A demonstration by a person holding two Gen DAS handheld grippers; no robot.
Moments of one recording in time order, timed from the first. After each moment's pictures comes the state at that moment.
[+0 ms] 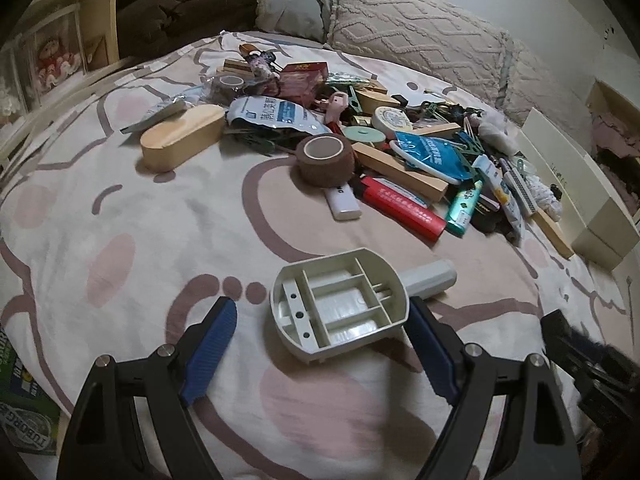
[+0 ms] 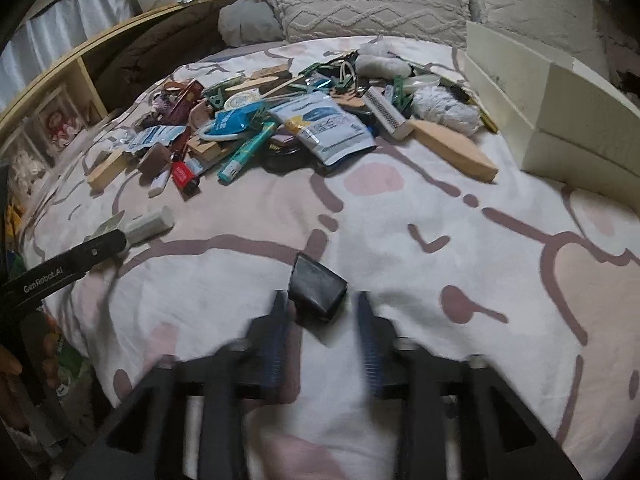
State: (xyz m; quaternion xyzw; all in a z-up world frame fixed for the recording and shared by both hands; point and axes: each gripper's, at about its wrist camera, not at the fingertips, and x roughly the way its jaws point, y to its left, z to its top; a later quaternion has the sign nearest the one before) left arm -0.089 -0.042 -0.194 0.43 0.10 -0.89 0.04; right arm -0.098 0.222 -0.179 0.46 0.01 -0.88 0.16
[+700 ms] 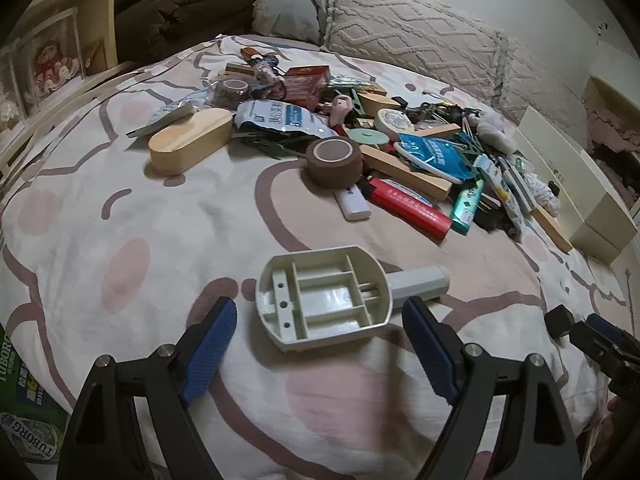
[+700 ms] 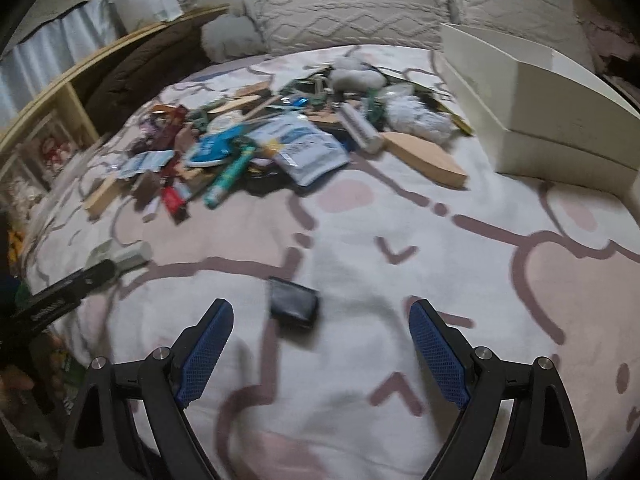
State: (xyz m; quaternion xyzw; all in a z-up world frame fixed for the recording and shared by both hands) left arm -0.085 -0.049 -0.193 0.43 0.10 -0.90 0.03; right arm -0.099 0.232 -0.168 0.45 -0.02 -0.88 0.15
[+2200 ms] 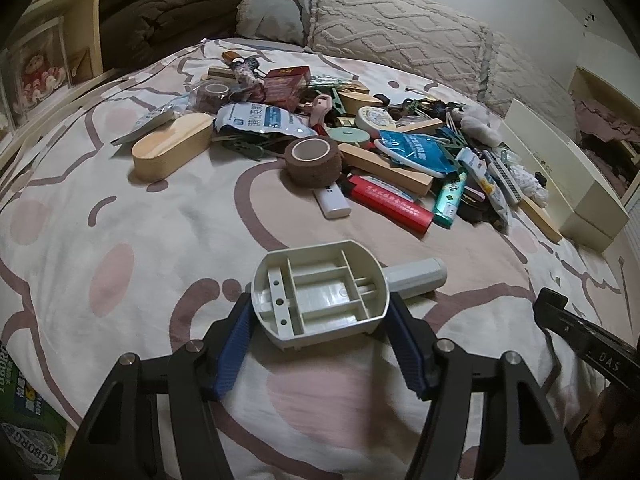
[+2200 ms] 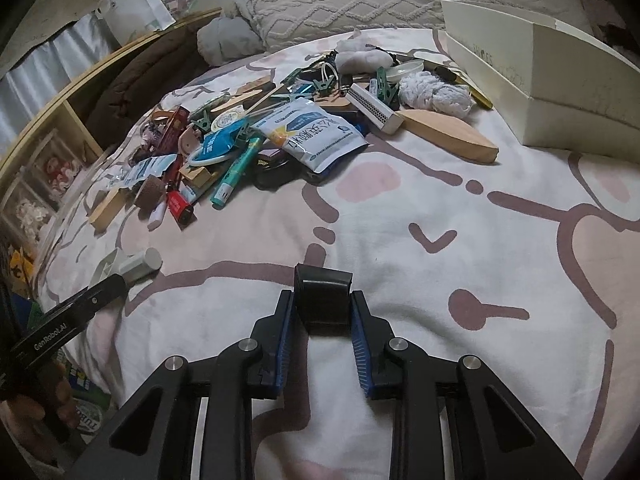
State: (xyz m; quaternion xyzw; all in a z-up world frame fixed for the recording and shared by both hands) left arm -0.083 -0.040 -0.190 0.43 0.09 -0.90 0.01; right arm -0.108 0.229 -0.187 0.46 -0.07 -0.87 0.16
